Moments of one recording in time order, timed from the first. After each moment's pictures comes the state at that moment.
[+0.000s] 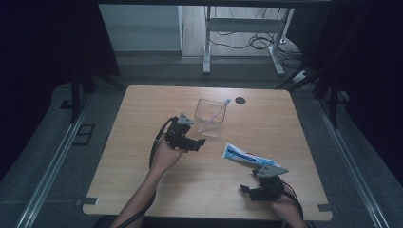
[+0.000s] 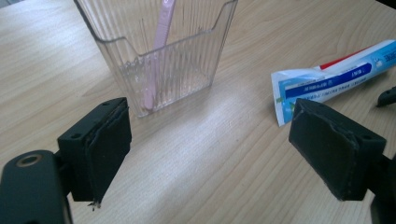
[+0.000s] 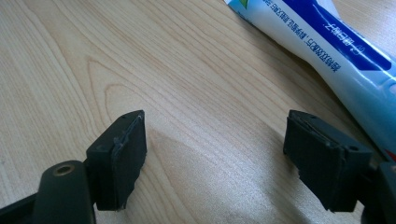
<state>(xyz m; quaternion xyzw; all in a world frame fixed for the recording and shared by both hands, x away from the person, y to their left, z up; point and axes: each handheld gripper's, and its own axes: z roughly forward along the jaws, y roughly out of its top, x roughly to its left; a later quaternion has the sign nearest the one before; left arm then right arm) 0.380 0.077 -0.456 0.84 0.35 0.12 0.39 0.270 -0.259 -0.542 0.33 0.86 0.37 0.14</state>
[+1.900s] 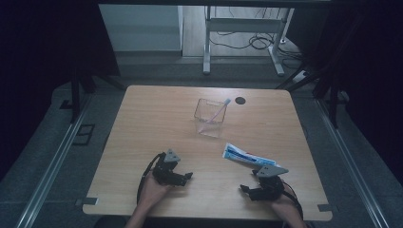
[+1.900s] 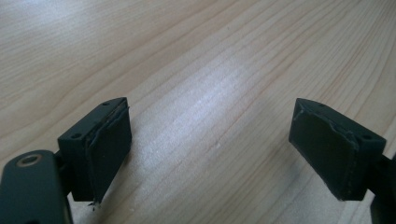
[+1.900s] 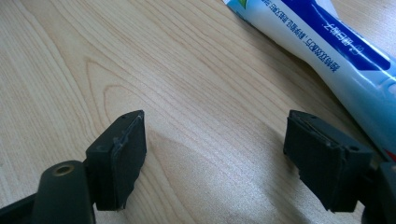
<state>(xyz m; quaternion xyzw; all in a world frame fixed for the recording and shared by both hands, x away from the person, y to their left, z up) 0.305 0.112 -0.542 0.85 0.37 0.10 0.37 0.269 -0.259 -0.542 0.33 0.85 0.37 0.14</state>
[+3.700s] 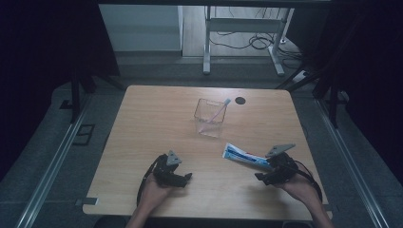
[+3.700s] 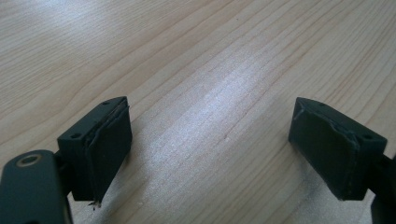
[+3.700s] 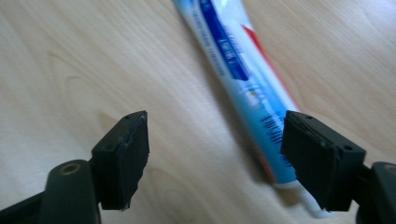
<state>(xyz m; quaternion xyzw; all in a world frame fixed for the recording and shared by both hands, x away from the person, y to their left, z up) 0.302 0.108 -0.544 0.85 0.36 0.13 0.35 0.310 -0.282 -0.477 0.35 0.89 0.25 0.11</state>
